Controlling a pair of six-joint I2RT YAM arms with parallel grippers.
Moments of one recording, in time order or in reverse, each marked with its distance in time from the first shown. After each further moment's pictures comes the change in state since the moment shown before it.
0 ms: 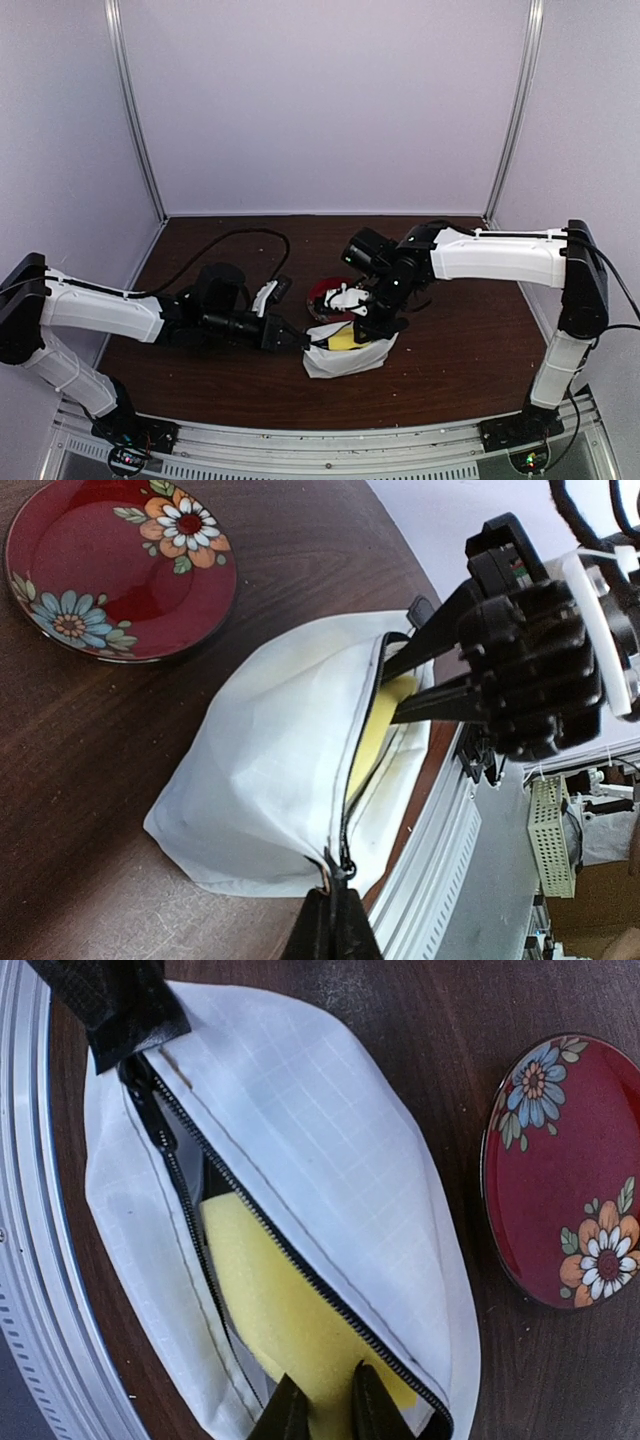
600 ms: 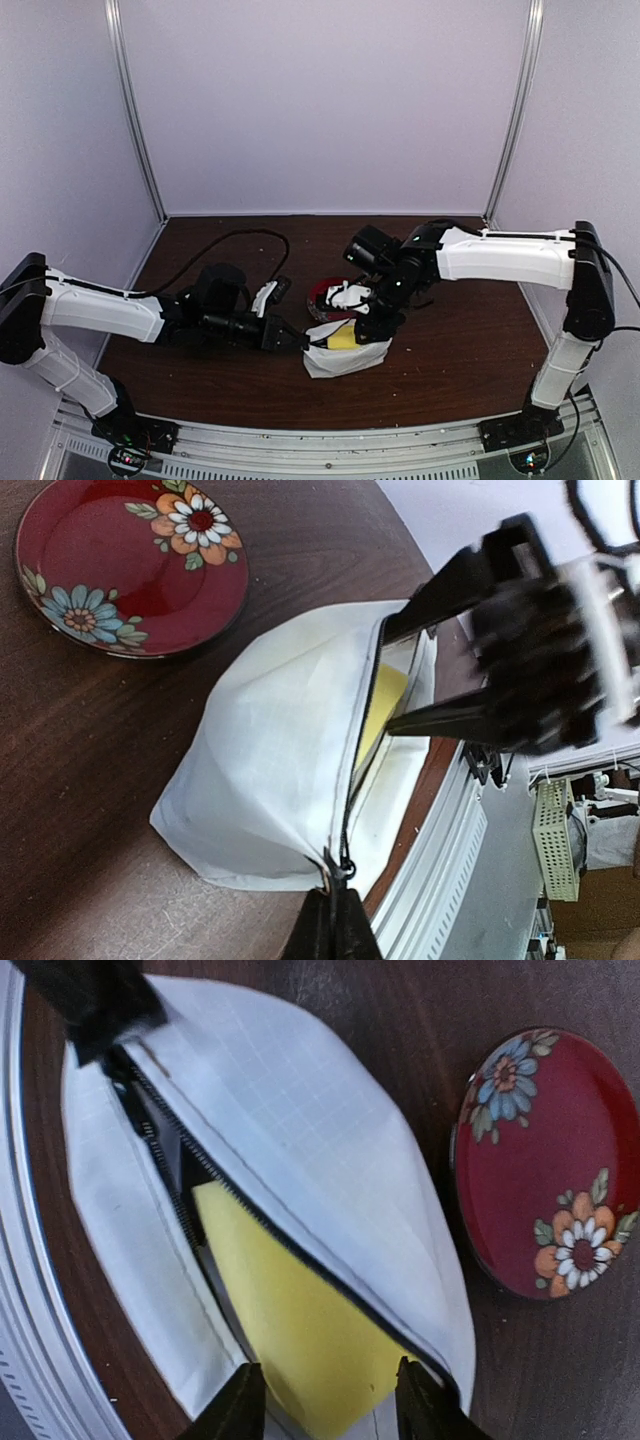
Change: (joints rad) left arm 0.000 0.003 0.001 -0.011 -0.011 -0.001; right arm 0.016 0.018 -0.013 0.033 0.079 0.004
